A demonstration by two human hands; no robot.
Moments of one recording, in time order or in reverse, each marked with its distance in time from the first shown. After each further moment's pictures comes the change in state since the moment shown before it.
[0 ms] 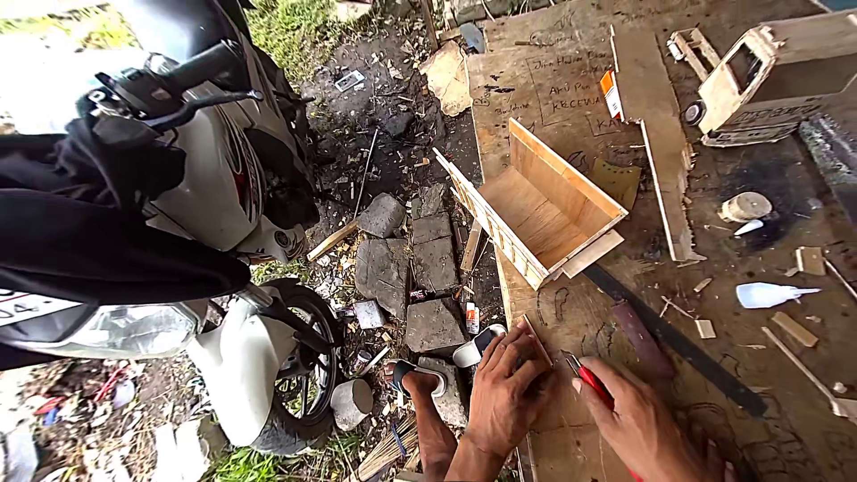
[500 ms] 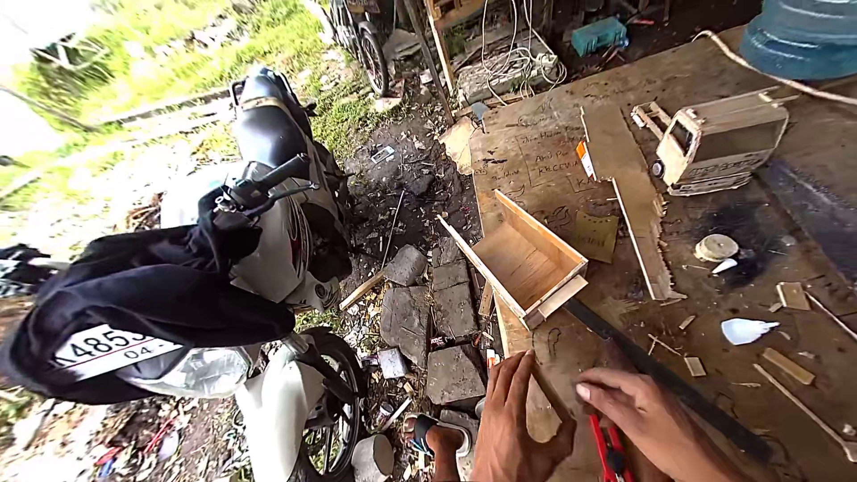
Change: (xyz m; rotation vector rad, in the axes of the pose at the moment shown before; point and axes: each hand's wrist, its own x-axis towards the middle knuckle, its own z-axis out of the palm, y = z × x) left_hand 0.045 0.068 -0.041 -0.030 -0.009 -0.157; right_hand 0.034 0.009 -0.063 0.502 -0.172 -0.067
